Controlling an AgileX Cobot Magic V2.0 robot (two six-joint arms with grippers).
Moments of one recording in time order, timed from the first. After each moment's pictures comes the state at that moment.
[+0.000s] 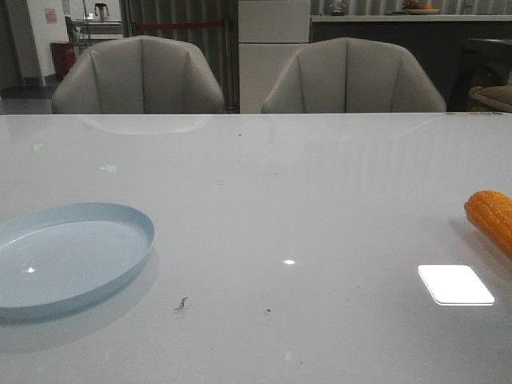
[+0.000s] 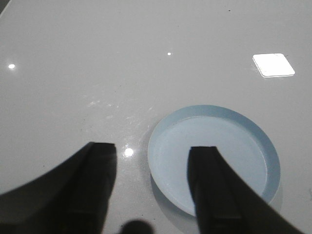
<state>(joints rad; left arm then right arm) -0.05 0.59 -0.48 -0.21 0.44 0.27 0.08 0.69 -0.56 0.10 0.47 0.08</state>
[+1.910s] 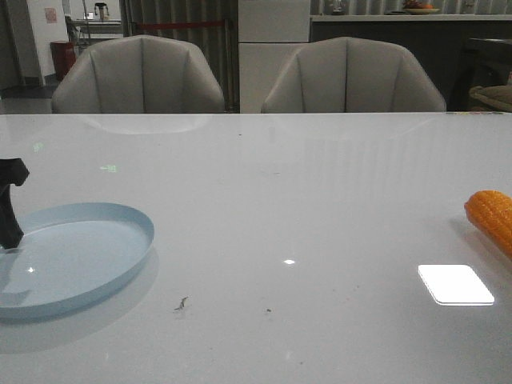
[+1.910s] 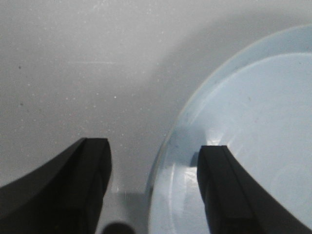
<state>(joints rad) 0.00 1.82 -1.04 -0.34 0.61 0.27 0.08 0.69 -0.56 0.10 0.47 0.08</state>
